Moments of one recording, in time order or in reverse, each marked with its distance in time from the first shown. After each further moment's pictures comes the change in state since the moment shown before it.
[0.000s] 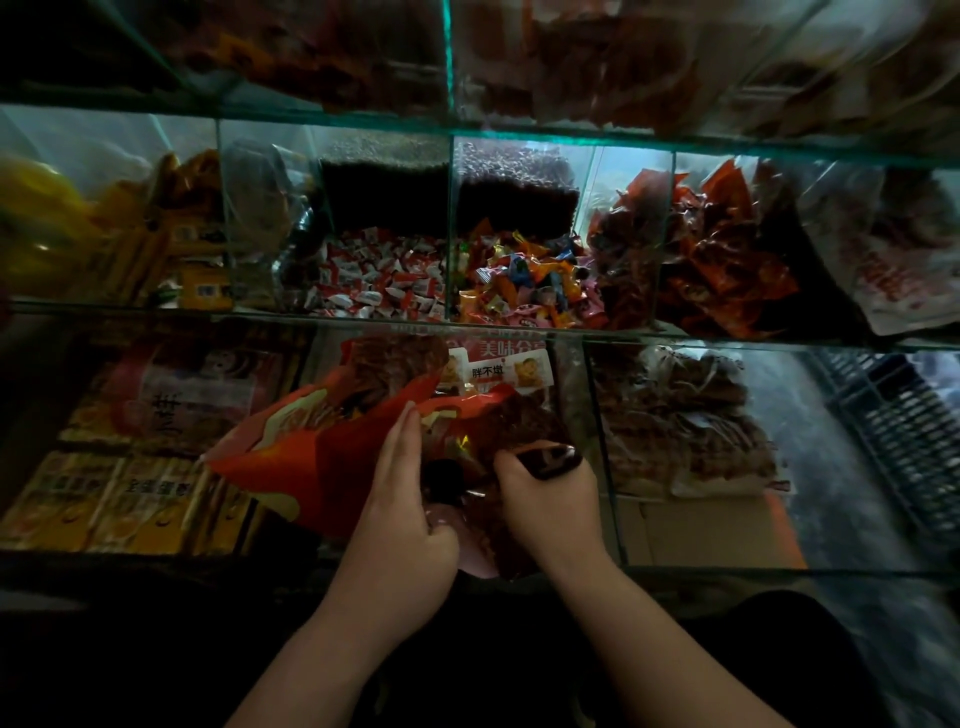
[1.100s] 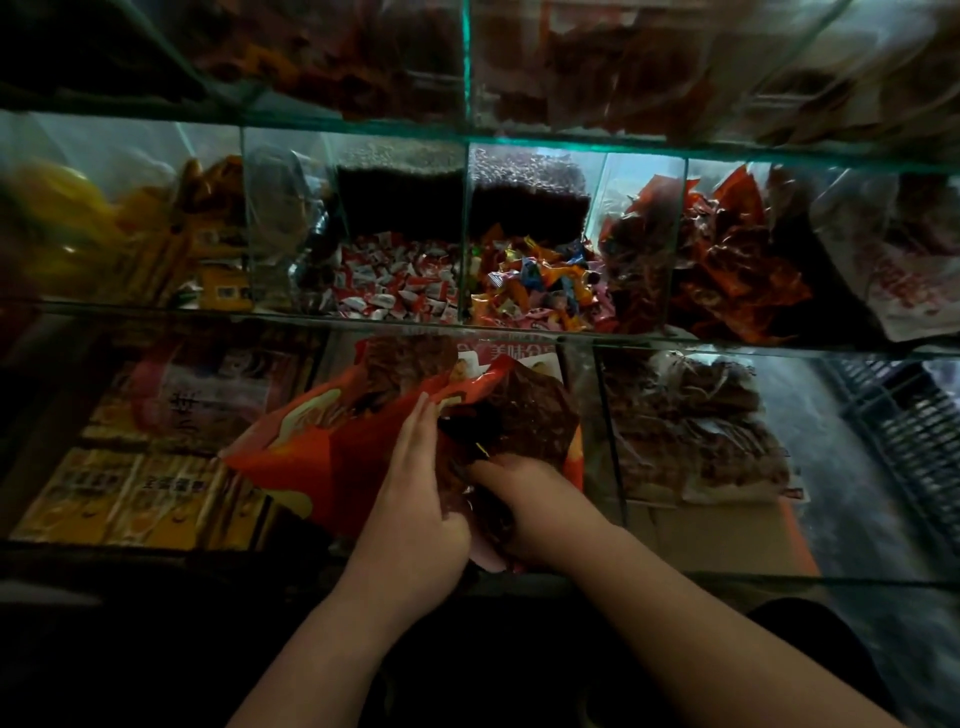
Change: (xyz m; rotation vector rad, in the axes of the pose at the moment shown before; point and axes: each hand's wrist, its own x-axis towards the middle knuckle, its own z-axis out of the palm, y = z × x) left_hand 0.005 0.012 -0.005 0.025 -0.053 -0.019; right_hand 0.026 -0.001 -0.005 -0.895 -0.640 -0.740
